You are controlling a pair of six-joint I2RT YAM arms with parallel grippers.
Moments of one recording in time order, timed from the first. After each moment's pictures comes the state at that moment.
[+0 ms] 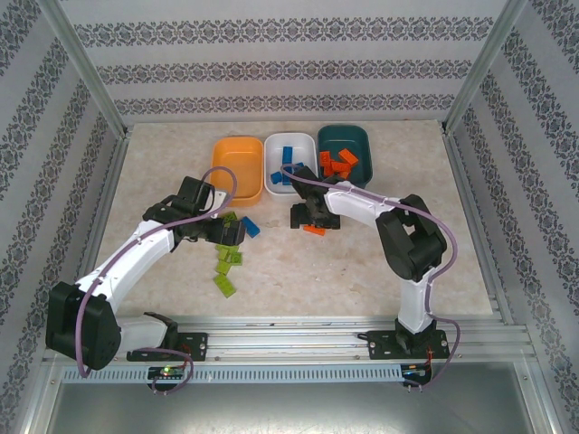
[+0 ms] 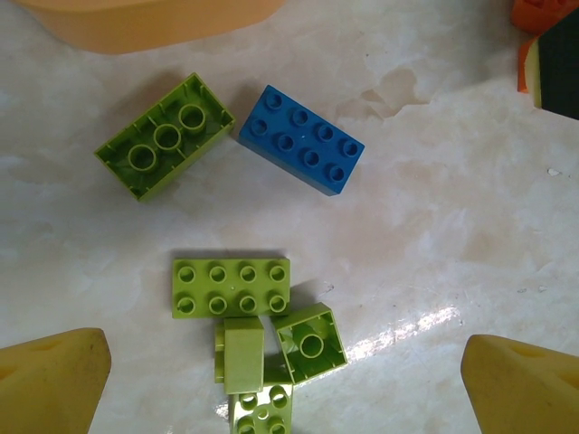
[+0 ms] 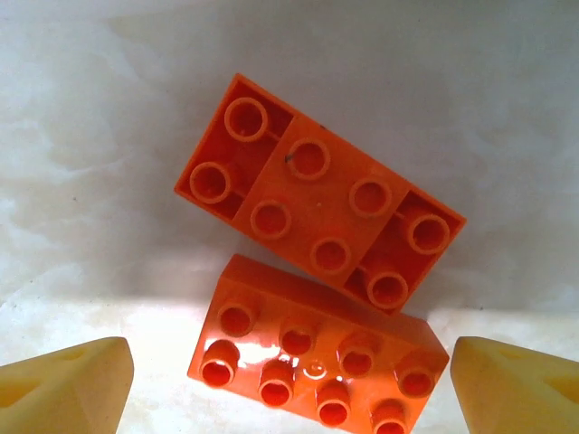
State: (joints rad) left arm -0.31 1.26 0.93 -0.73 0.17 -0.13; right arm 0.60 1.96 1.37 -0.75 0.09 0.63
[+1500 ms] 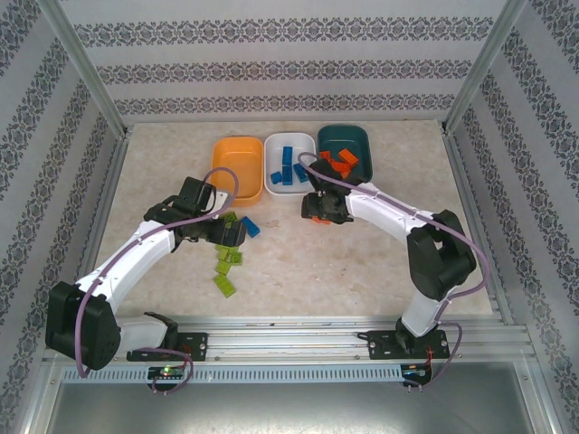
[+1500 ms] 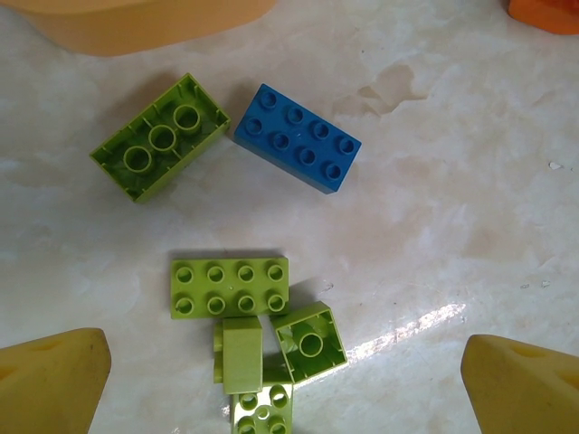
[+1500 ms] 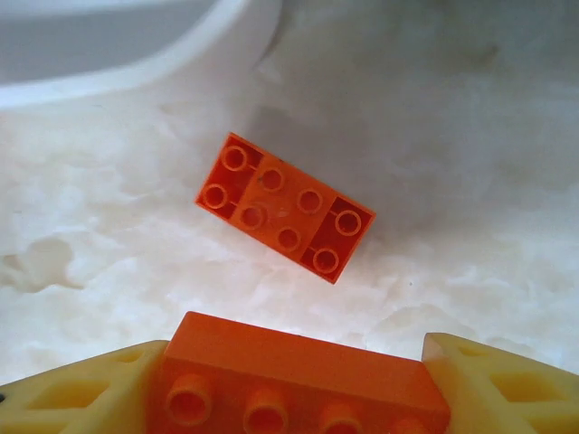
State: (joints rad) left arm -0.33 1.26 0.93 -0.73 0.16 -0.12; right arm 0.56 1.74 1.29 -0.71 0.08 0.64
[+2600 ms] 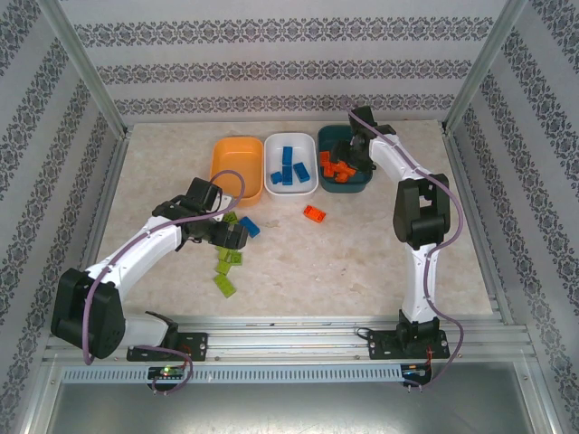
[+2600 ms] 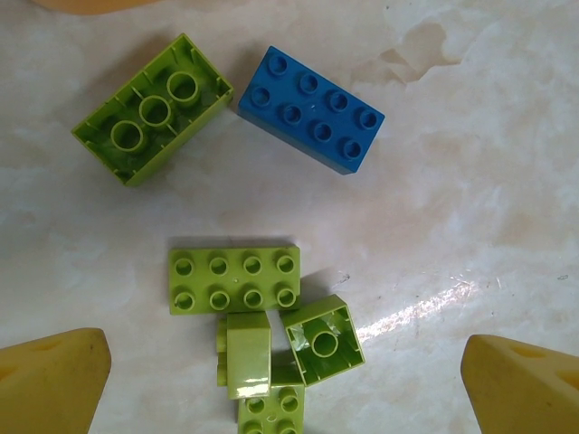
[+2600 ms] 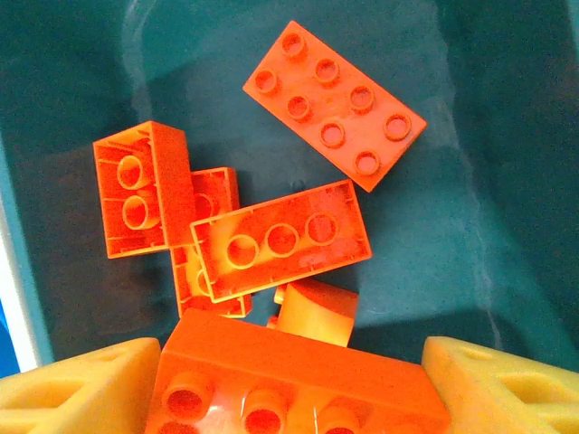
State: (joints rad) left arm -0.34 1.33 0.93 -0.73 0.14 -0.11; right arm 0.18 2.21 1.89 -0.79 -0.07 0.50
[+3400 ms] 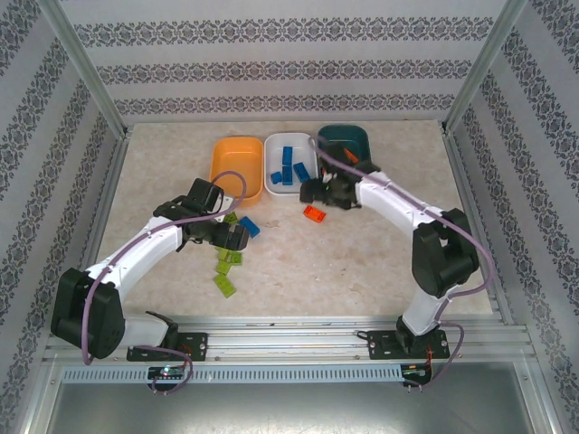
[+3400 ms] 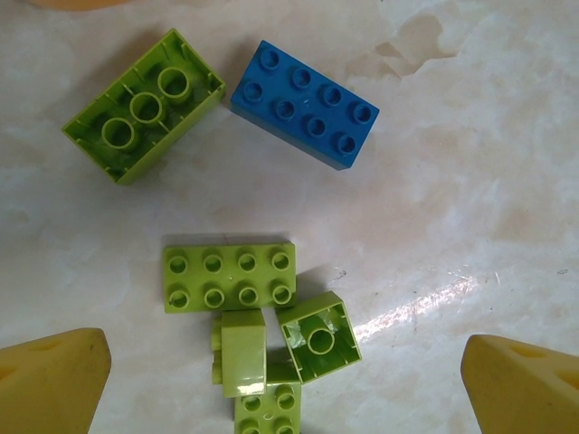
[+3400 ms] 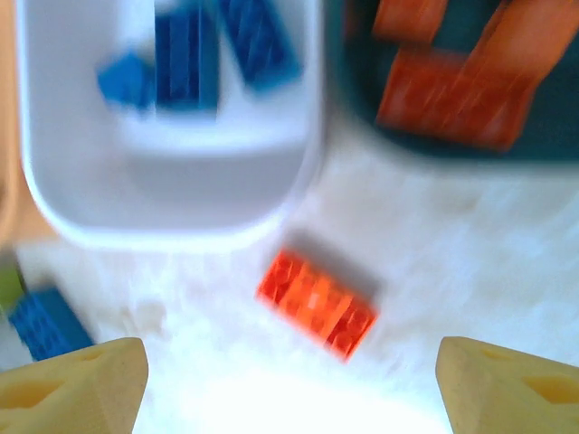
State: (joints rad) left arm -0.36 1.33 0.93 -0.74 0.13 -0.11; right arm 0.51 1.75 1.30 -0.69 -0.05 0.56
